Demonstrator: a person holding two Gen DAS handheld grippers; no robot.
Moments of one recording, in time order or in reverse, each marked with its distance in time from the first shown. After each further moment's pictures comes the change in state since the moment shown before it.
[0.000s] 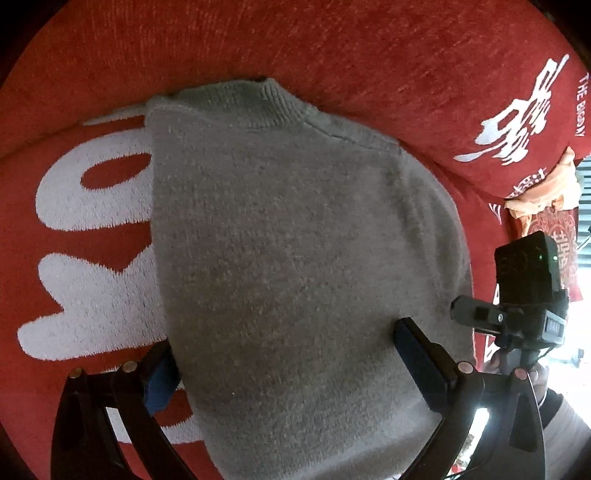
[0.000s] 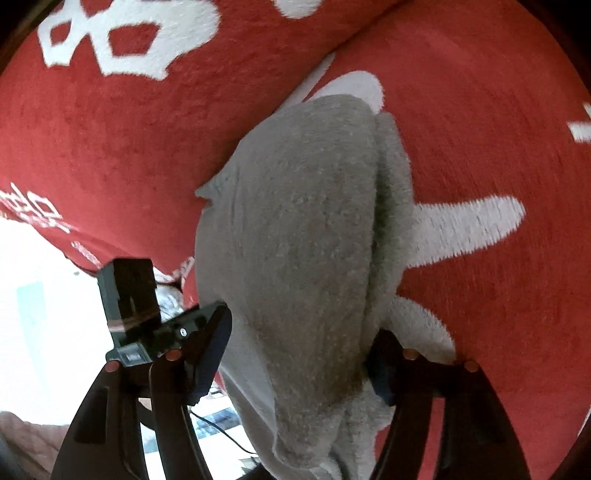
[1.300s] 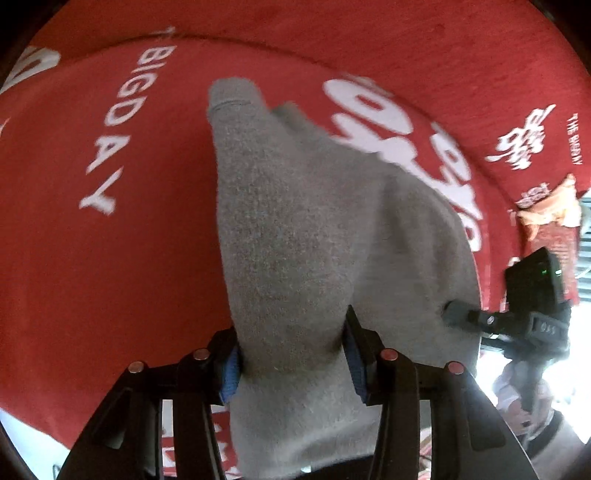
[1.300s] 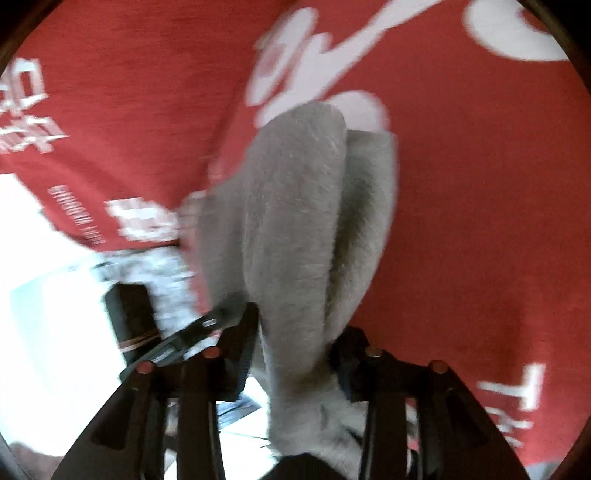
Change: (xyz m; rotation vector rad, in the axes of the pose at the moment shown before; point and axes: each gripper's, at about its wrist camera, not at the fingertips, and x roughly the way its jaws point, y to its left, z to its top) left arm -0.135 0.152 -0.172 -0.169 -0.052 0.071; right arm 0.119 0.093 -0.159 0.086 0.087 -0.072
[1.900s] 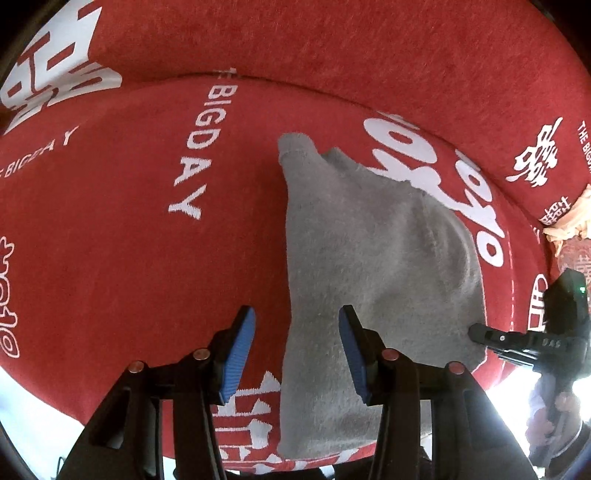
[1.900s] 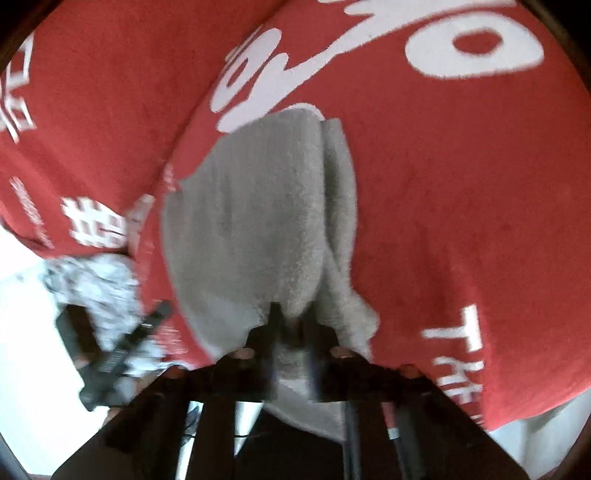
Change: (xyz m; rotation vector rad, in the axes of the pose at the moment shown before) left arm -0.041 0.016 -0.025 -0.030 -0.131 0.152; right arm -0.021 0.021 -0.026 -0.034 -0.059 -0.273
